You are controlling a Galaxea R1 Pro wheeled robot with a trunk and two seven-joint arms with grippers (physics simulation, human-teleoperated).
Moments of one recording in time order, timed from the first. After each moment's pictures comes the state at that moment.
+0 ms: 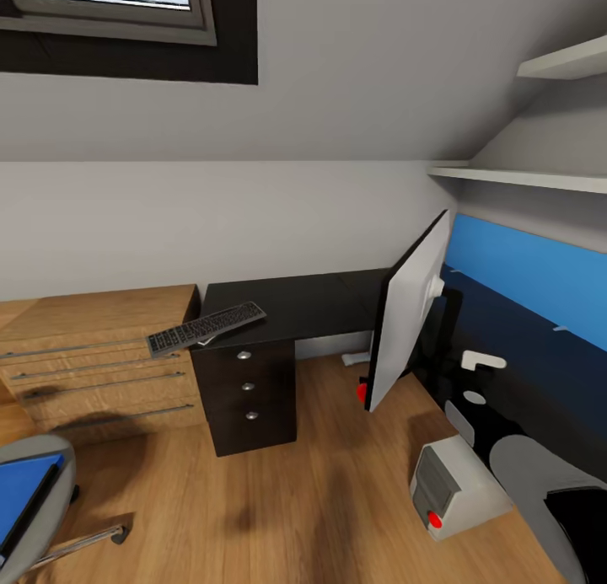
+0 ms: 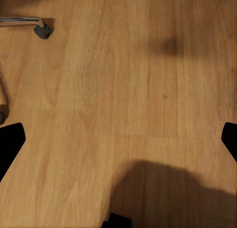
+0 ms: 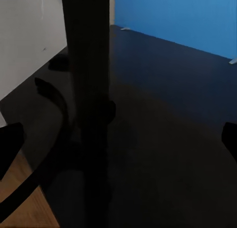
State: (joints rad) left arm 0.03 -0.03 0.01 -0.45 0.14 -0.44 0.19; right arm -0.92 -0.19 0.19 -0.30 -0.31 -0.29 -0.32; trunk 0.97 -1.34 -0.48
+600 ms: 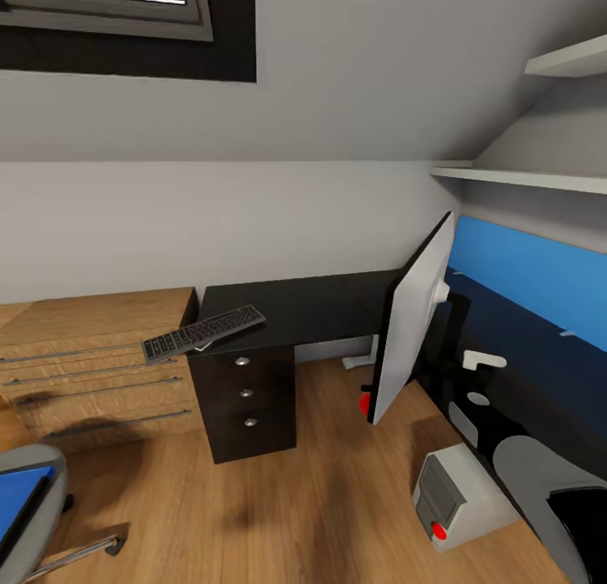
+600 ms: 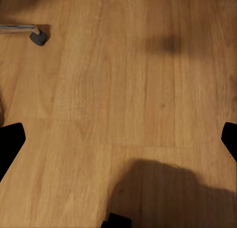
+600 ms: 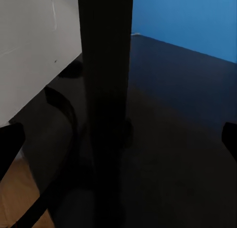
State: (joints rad) left arm 0.03 -0.03 0.01 -0.45 0.14 -0.44 0.19; right arm -0.92 -0.20 0.19 -0.29 -0.31 -0.32 -0.27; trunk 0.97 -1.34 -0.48
